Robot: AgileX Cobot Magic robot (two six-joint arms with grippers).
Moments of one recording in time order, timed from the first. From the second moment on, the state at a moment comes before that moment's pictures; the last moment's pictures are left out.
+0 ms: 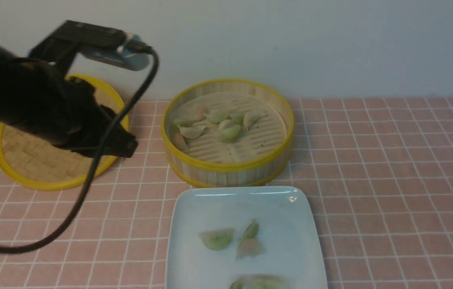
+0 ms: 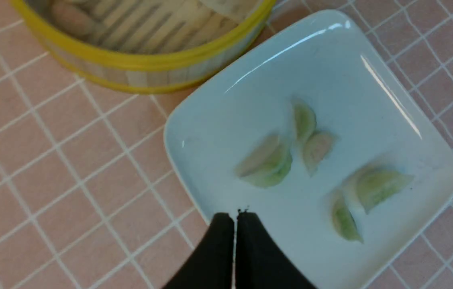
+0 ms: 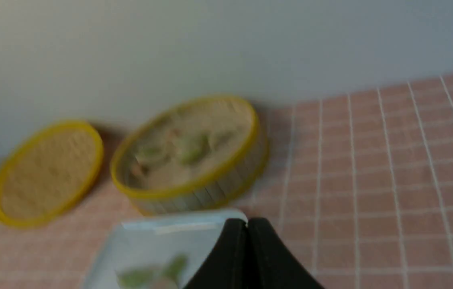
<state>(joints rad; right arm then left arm) 0.09 0.46 -0.71 0.29 0.92 0.05 -0.23 1.41 -1.26 -0.44 1.01 0.47</state>
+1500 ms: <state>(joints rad) 0.09 0.76 -0.93 0.27 1.17 -0.02 -0.39 2.29 -1.95 -0.24 0.78 0.43</state>
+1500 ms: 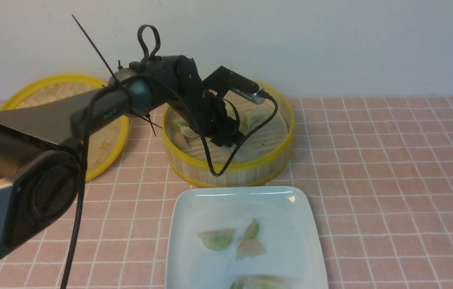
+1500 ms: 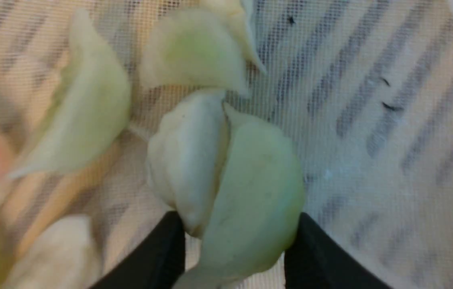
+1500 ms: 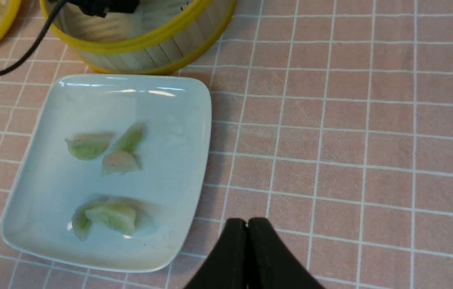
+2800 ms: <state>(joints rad) 0.09 0.95 -1.03 0.37 1.17 -0.15 -0.60 1.74 -1.13 -0.27 0.97 0.17</state>
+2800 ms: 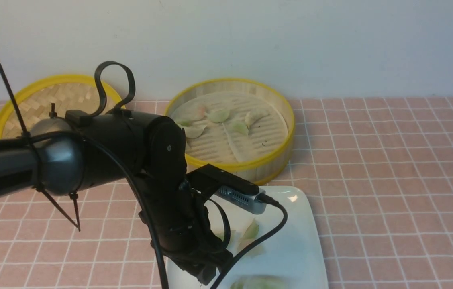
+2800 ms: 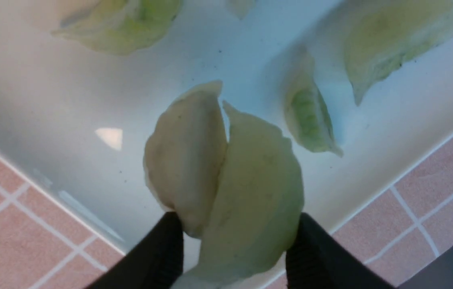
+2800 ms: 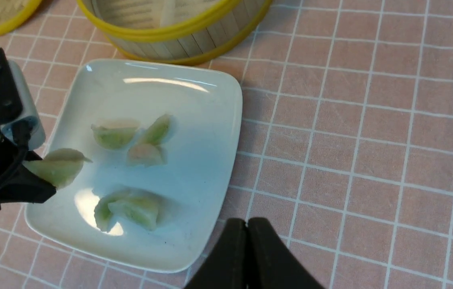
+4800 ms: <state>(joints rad) 0.42 2.57 -2.43 0.26 1.16 -0.35 -0.60 1.06 -1.37 0.20 1.26 -0.23</state>
